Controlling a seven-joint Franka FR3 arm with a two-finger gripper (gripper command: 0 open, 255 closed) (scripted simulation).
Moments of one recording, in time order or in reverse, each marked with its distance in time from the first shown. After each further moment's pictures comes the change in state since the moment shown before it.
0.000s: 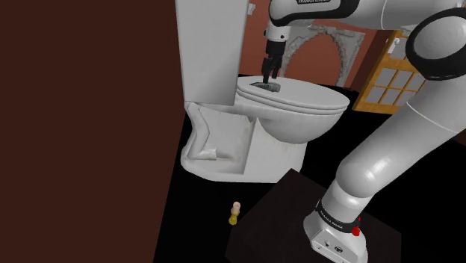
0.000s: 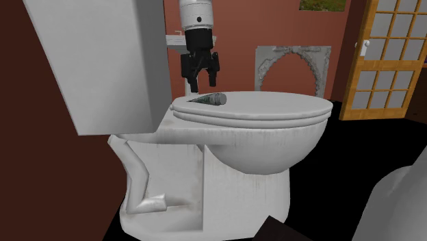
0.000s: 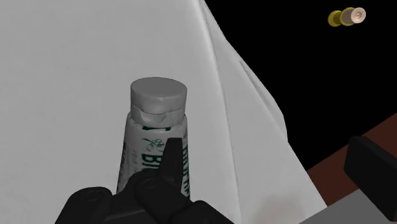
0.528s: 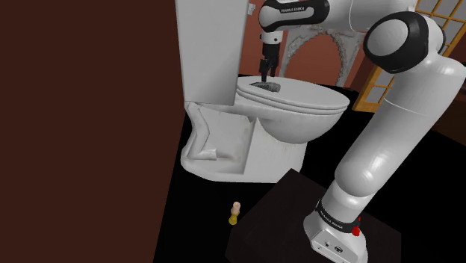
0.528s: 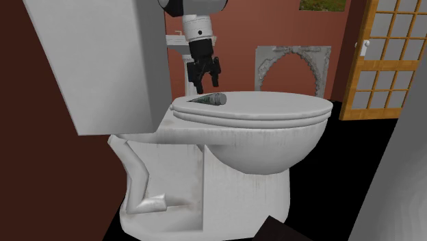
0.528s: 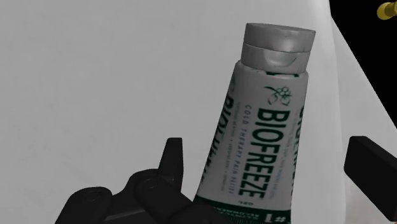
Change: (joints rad) arm -0.037 0.221 -0.042 0.202 -0.053 -0.002 -0.054
